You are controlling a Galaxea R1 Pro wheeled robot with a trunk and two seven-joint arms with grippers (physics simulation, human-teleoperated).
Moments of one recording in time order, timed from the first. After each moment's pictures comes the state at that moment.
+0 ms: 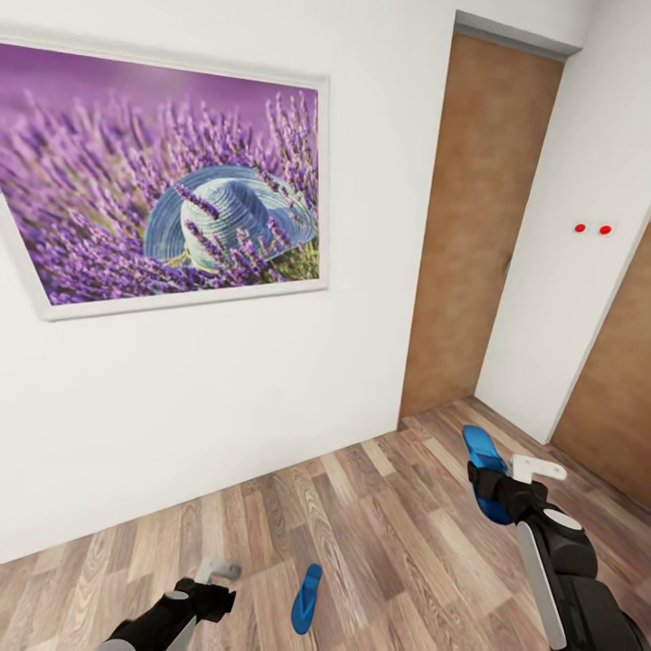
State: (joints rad) left arm -0.55 0.04 -0.18 -0.19 -0.01 0.08 -0.01; right arm -0.25 -0.02 -0.21 -1.56 -0.09 0.63 -0.13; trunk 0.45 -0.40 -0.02
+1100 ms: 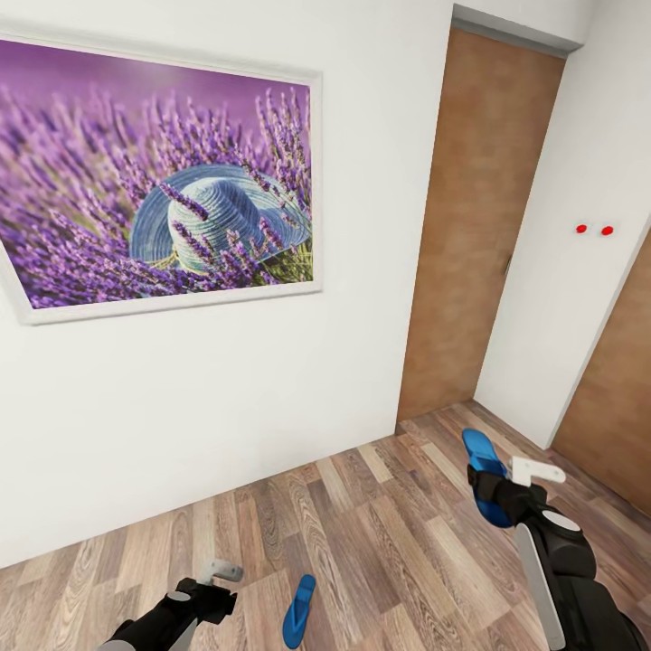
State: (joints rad) left arm -0.55 0.03 -0.21 -0.19 -0.01 0.08 -0.01; right arm -0.25 -0.02 -0.21 -1.54 -0.09 0.63 -0.13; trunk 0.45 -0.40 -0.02
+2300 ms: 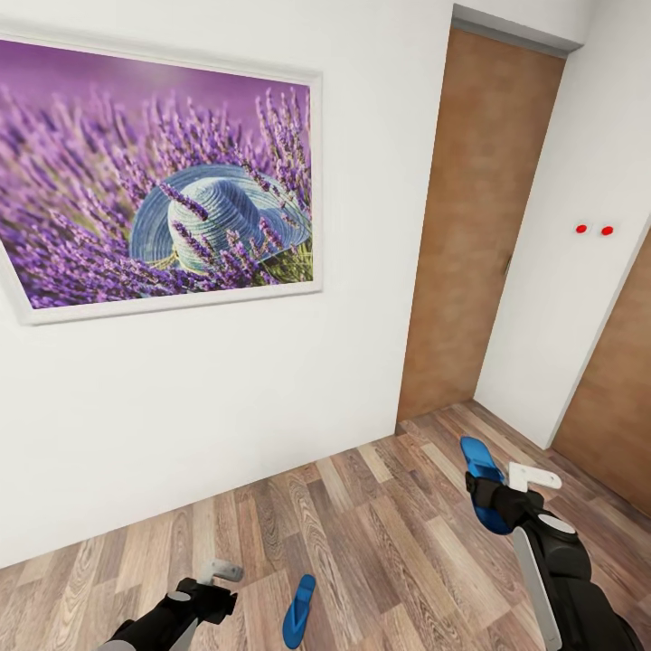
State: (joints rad) left arm -0.55 0.03 -0.21 -0.19 -0.01 0.08 -0.01; right arm -0.25 -0.02 -0.21 -1.50 -0.09 0.63 -0.13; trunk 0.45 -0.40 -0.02
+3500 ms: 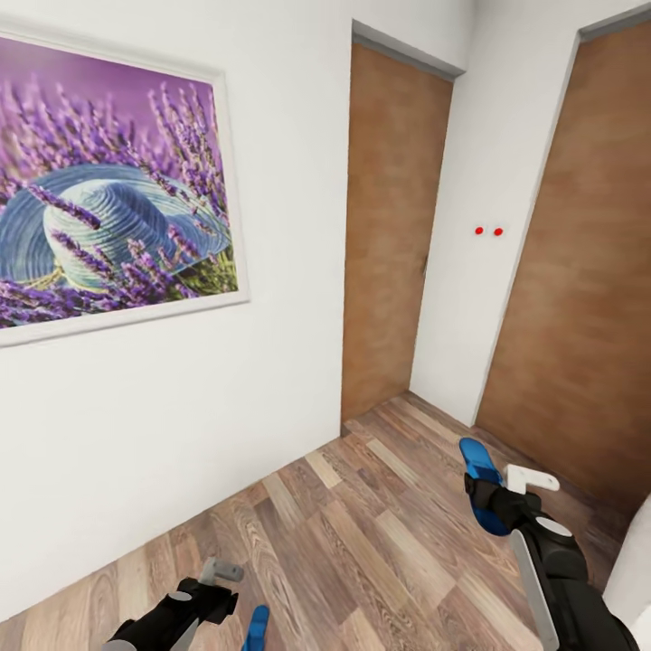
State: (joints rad) left arm -0.55 0.03 -0.21 -0.19 -0.01 0.08 -0.01; right arm -0.25 -0.02 -0.21 -1.47 -0.09 0.59 -0.13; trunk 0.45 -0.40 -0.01
